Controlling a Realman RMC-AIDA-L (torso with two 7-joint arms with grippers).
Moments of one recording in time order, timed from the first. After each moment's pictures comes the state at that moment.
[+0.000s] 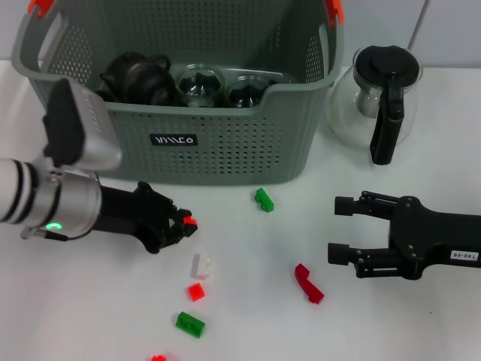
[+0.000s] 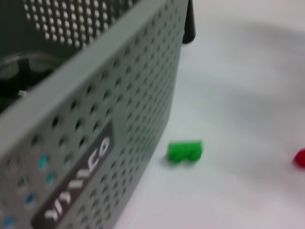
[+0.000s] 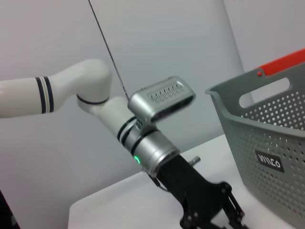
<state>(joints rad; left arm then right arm) -0.50 -2.17 -2.16 -0.94 -0.80 1.31 -1.55 0.51 2.06 -0.69 -0.52 -1.98 -1.74 1.29</state>
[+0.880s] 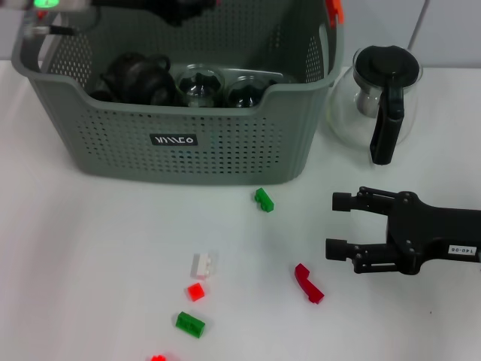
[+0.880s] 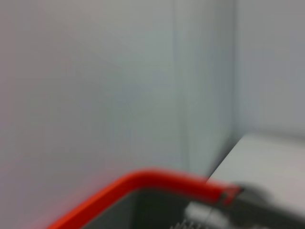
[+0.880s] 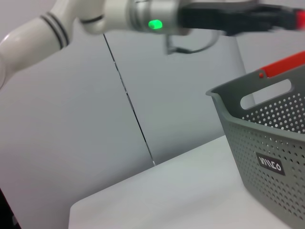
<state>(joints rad) -0.79 -2.04 -2.27 -1.11 -0.95 1.27 -1.89 0.52 2.06 -0.69 -0.52 -1.98 -1.74 1.30</state>
